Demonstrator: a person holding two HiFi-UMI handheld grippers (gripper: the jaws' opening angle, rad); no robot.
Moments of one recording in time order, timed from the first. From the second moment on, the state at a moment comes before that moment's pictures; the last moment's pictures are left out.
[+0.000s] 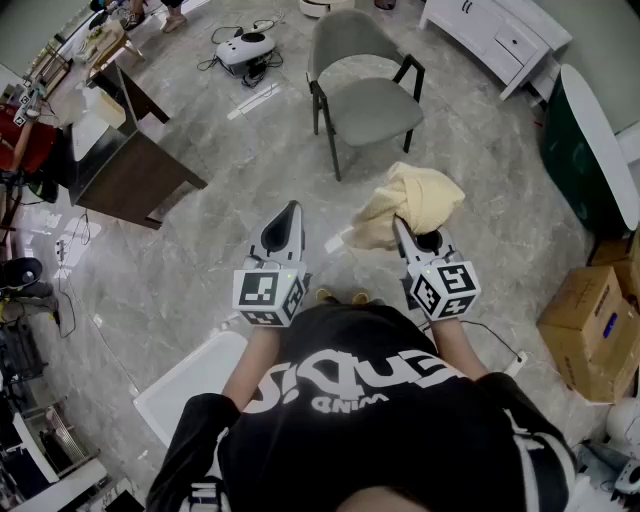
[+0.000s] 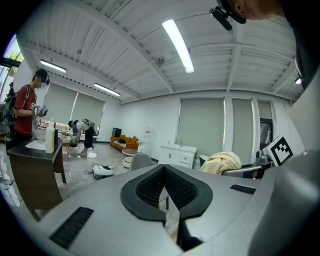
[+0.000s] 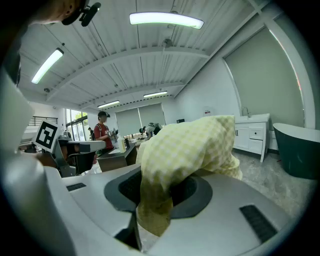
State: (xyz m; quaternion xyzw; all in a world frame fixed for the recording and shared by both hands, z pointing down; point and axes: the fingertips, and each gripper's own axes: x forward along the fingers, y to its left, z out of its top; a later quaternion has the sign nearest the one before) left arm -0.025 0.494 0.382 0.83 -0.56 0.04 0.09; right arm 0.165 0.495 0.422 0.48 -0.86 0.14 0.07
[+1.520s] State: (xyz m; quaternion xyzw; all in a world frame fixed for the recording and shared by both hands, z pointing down) left arm -0.069 0.359 0.398 0.84 -0.54 0.05 0.08; right arm 0.140 0.367 0.432 0.51 -0.85 0.14 0.05
